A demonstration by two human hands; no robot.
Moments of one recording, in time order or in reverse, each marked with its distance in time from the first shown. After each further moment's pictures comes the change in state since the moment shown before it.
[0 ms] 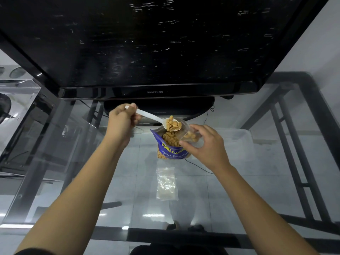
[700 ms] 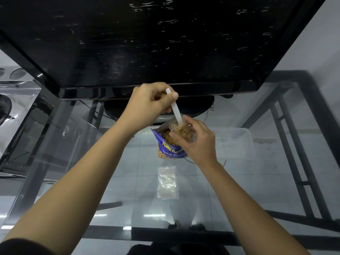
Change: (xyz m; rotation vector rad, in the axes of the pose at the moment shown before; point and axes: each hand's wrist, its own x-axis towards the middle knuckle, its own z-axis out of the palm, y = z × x) left_hand -0.040 0.064 0.046 0.654 -0.410 0.466; right_hand 0.005 -0.027 0.021 0.192 0.215 -0.012
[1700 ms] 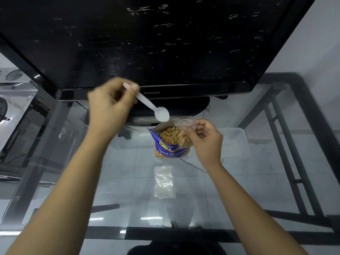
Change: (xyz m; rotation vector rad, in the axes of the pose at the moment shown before) left_hand -0.026 -0.016 -0.032 -0.026 0.409 0.083; right_hand -0.003 -0.002 -0.023 0.315 0.082 0.284
